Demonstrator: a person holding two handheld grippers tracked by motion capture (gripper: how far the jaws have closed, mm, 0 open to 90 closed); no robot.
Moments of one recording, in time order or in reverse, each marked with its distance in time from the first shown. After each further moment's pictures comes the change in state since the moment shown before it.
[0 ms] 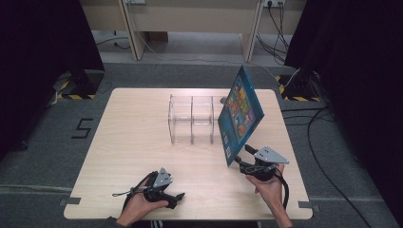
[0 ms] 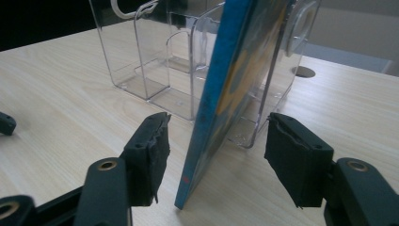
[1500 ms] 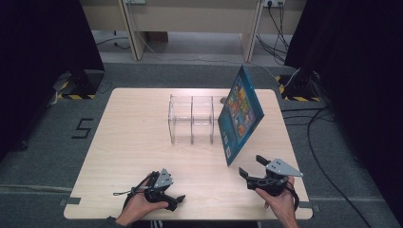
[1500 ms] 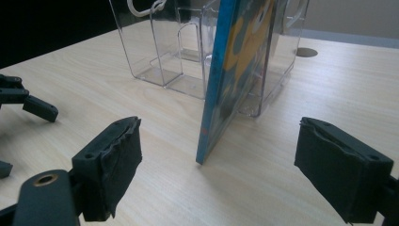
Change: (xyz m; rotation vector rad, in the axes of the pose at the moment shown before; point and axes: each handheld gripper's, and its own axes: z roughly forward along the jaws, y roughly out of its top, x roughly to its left) left arm -0.001 0.000 0.001 0.013 -0.022 0.021; right arm 0.005 -0.018 -0.042 0.010 0.034 0.082
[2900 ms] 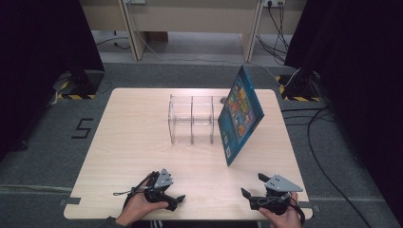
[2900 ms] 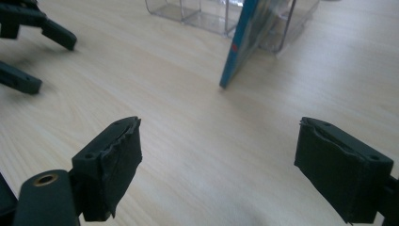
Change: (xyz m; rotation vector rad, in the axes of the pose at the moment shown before) left arm 0.000 0.000 0.000 0.000 0.000 0.000; right arm 0.019 -0.028 -0.028 0.181 0.011 -0.050
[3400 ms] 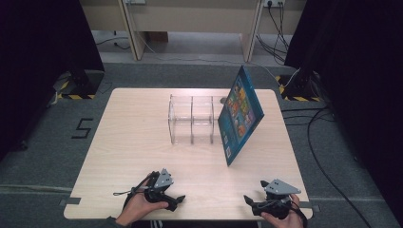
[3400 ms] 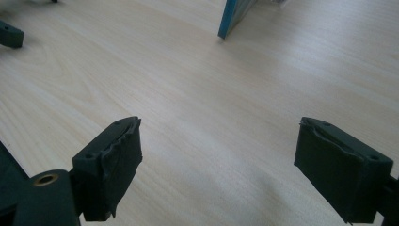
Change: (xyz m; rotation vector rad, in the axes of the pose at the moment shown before) left arm 0.000 0.000 0.000 0.001 -0.002 0.001; right arm 0.000 -0.014 -0.002 0.124 -0.006 0.003
